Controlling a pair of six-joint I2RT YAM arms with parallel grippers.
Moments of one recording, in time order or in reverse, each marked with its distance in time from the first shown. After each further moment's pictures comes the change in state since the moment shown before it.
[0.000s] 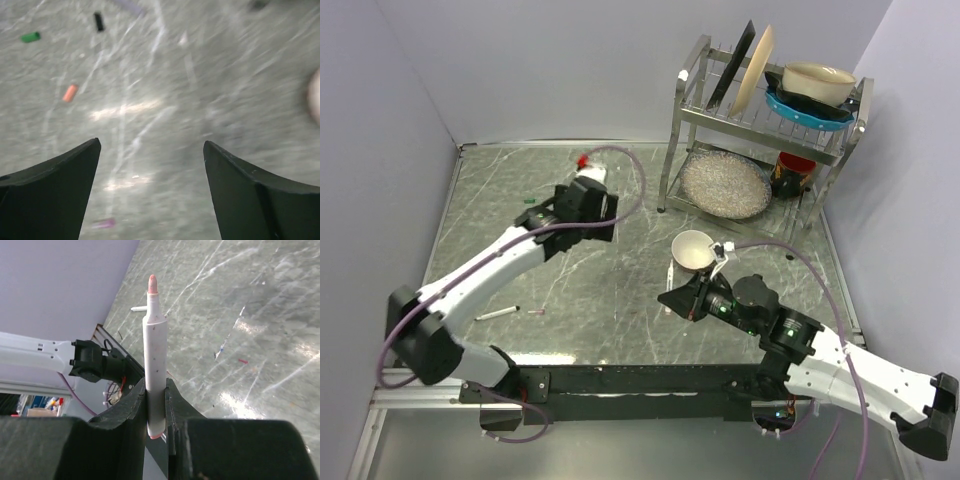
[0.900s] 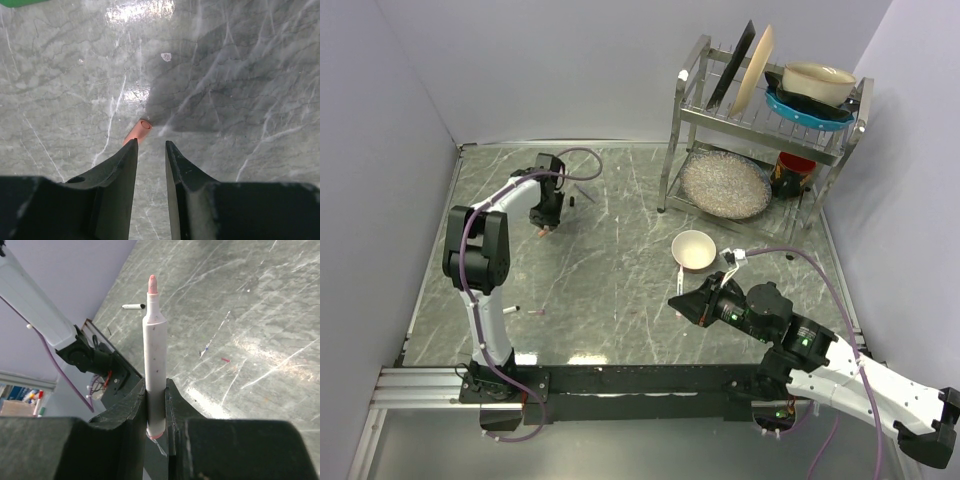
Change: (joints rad) left arm 0.496 0.632 0.238 -0.060 0.258 0.335; right arm 0.000 -0.129 -0.026 -0.091 0.012 -0.107
